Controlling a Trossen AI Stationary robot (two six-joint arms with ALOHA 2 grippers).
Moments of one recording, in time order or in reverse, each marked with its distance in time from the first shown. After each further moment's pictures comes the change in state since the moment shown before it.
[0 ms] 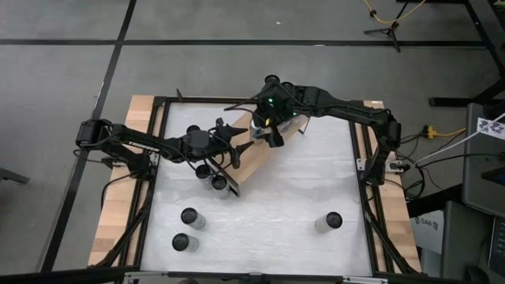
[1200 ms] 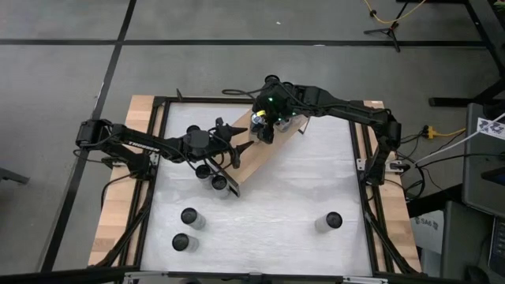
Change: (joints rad) left arm 0.000 0.000 0.000 0.000 -0.009 0.022; right arm 0.001 0.000 0.000 0.026 0.105 0.507
